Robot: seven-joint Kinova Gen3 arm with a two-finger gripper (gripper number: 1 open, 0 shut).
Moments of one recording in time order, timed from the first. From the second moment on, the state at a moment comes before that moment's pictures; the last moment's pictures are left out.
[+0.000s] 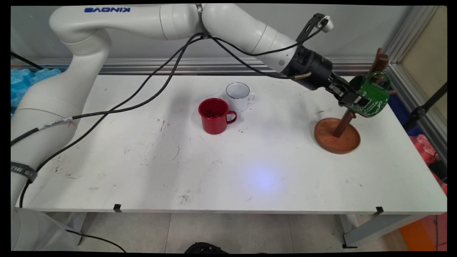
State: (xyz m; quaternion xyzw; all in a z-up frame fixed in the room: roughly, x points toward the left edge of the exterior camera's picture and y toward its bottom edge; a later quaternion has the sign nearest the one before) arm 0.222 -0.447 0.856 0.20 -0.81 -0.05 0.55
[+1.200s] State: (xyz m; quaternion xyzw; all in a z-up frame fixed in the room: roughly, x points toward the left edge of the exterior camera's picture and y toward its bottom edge) arm 0.238 -0.397 0.916 0.16 -0.82 -0.04 0.55
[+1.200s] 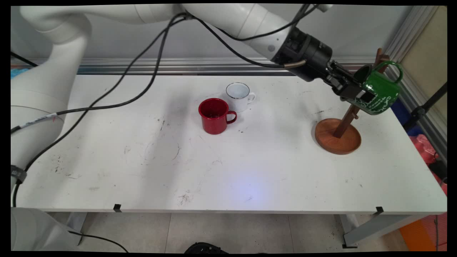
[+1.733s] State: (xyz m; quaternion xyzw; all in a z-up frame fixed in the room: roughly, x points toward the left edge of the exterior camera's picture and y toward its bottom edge) arm 0.257 -0.363 0.950 0.15 -0.83 -0.02 0.53
